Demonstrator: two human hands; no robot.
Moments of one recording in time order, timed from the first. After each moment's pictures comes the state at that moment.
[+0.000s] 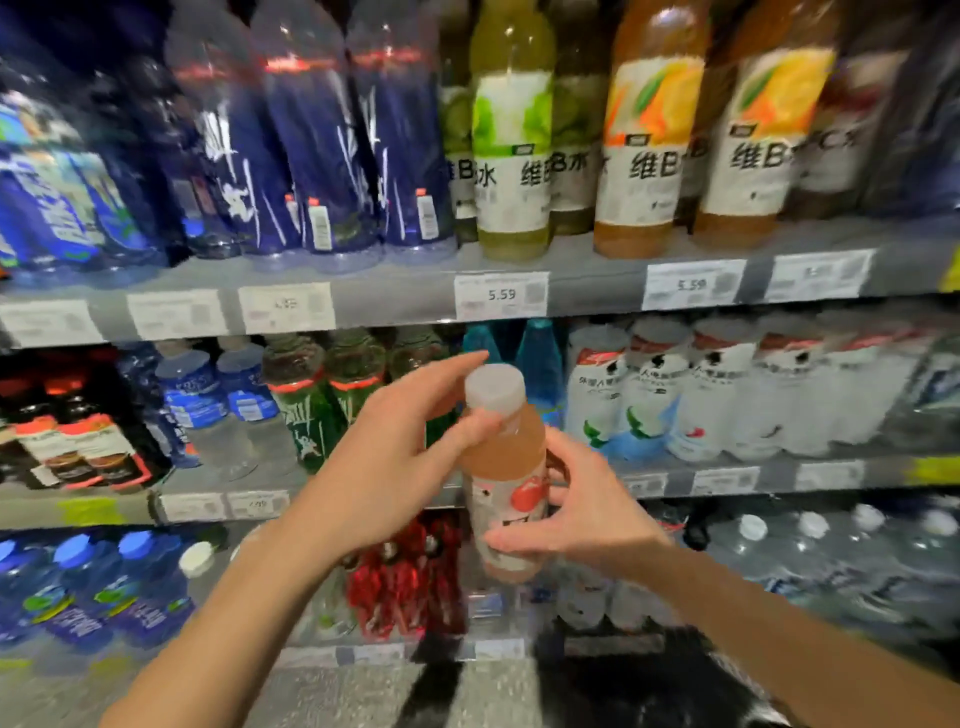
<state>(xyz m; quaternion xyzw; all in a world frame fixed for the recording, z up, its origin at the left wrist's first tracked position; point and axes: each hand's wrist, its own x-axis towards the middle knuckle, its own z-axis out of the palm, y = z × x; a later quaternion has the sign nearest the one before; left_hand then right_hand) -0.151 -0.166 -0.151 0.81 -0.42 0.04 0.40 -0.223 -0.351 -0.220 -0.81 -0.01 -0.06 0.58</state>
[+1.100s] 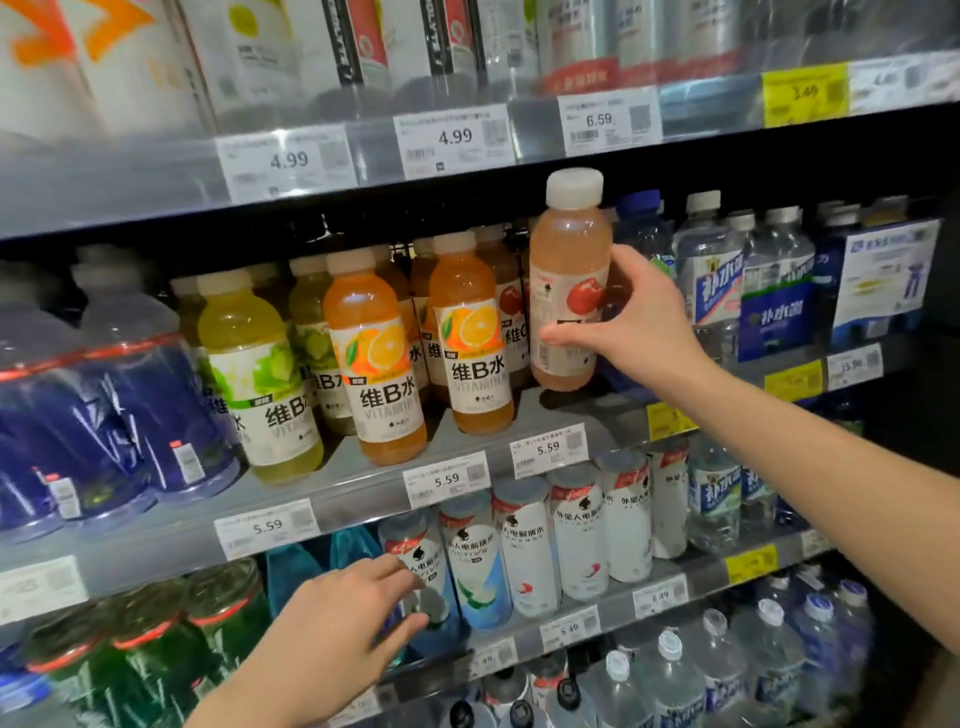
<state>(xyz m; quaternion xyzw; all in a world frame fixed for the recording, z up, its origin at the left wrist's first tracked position) -0.153 -0.318 -0.125 0.85 -0.52 0.06 -0.01 -0.248 -0.624 -0.004 -0.79 0.07 -0.47 0.37</state>
